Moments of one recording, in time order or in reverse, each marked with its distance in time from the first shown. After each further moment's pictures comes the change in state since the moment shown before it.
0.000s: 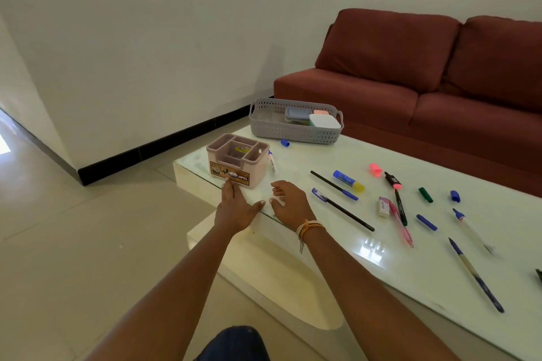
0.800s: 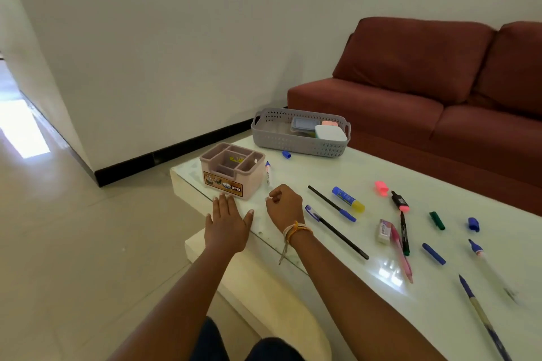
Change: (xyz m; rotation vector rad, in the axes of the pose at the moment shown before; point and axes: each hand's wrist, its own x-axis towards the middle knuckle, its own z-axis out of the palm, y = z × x) left_hand -0.008 0.020 0.026 0.306 0.088 -0.125; right_hand 0.038 0.010 -0.006 0.100 0.144 0.071
